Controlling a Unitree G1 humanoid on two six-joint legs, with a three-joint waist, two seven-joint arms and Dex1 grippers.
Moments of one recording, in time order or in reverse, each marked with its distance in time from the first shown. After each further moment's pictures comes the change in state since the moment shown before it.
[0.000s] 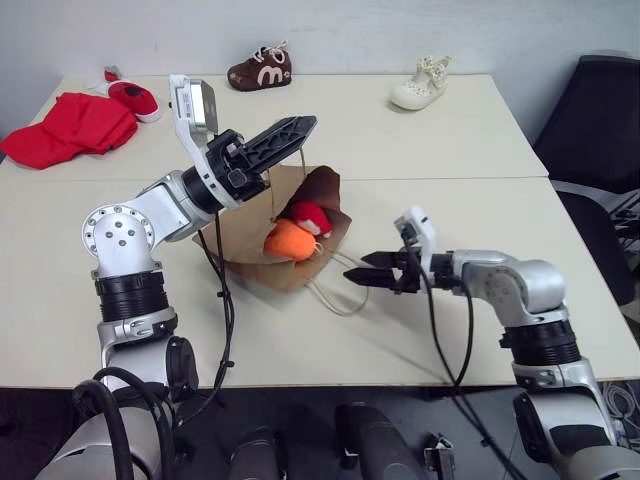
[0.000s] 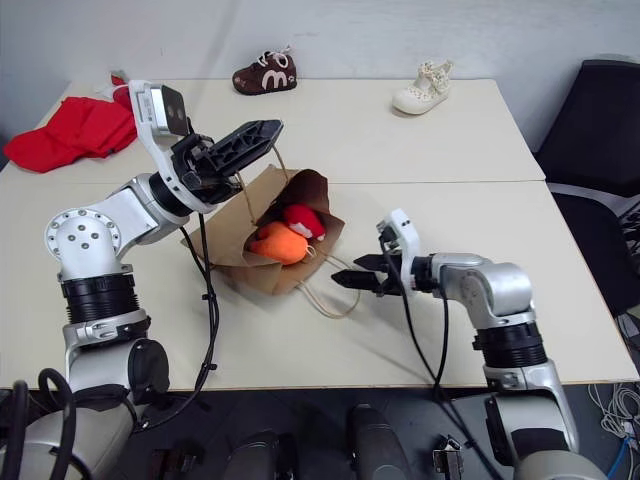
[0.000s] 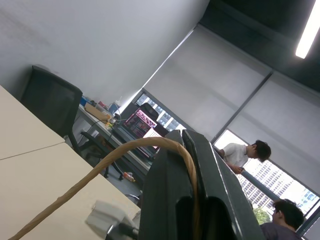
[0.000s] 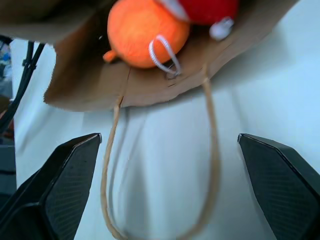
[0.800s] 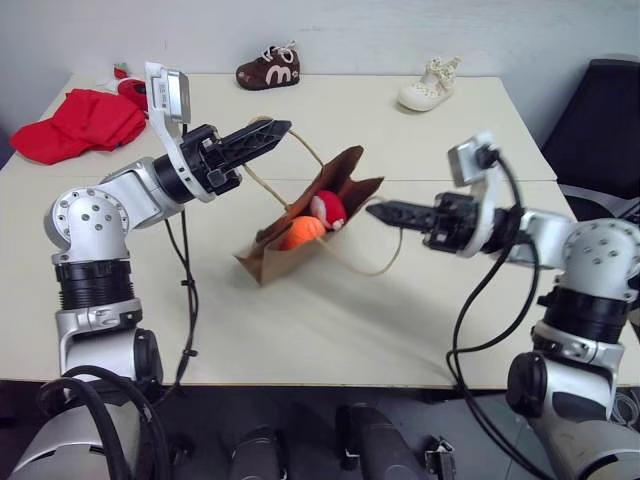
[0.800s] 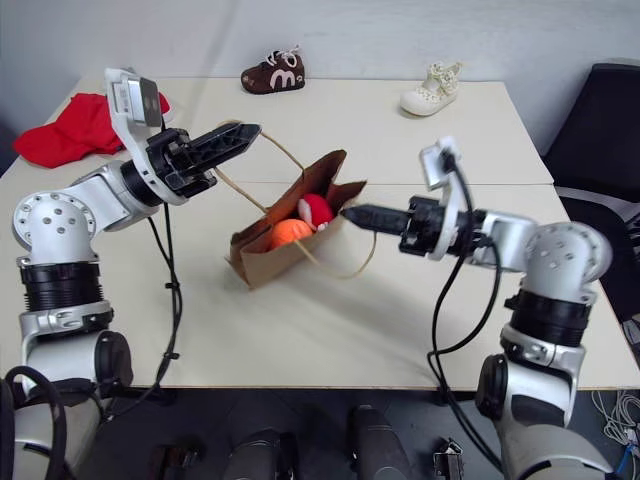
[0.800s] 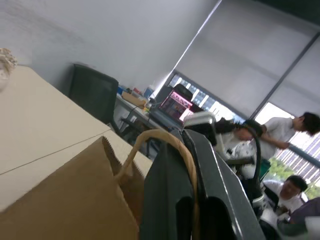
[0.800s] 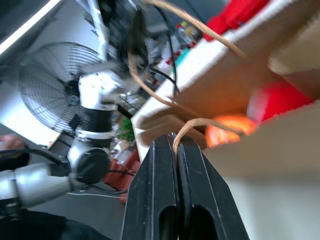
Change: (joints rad) left arm -0.038 0.248 -0.141 0.087 0.220 -0.122 -0.281; right arm -0.240 -0.024 -0.488 -0.061 0.529 0.513 -0.163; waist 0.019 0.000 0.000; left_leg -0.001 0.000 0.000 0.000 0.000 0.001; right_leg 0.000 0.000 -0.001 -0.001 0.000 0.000
